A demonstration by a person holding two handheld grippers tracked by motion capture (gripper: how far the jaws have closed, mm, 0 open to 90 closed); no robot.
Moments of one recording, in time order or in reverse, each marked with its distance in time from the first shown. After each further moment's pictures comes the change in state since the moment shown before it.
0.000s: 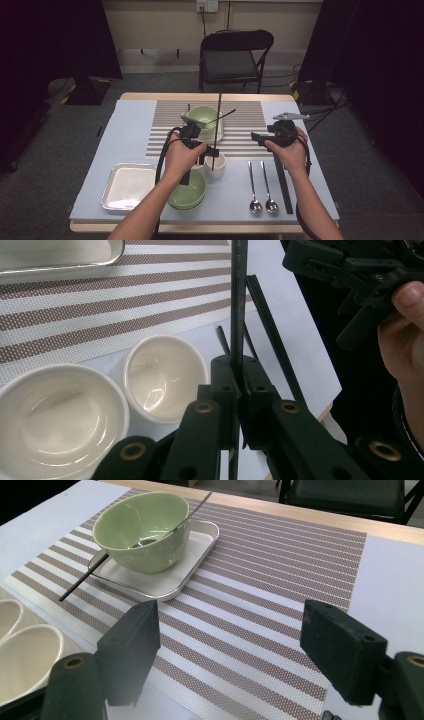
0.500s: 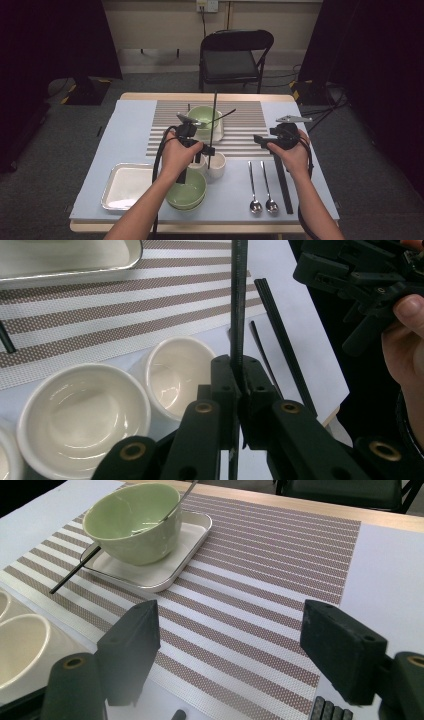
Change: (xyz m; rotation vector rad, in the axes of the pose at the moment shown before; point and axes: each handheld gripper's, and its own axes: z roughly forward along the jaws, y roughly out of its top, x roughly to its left) left arm 0.008 0.002 -0.006 -0.006 0.018 -0.014; right arm -0.008 -0.010 -0.001 0.006 -0.005 0.014
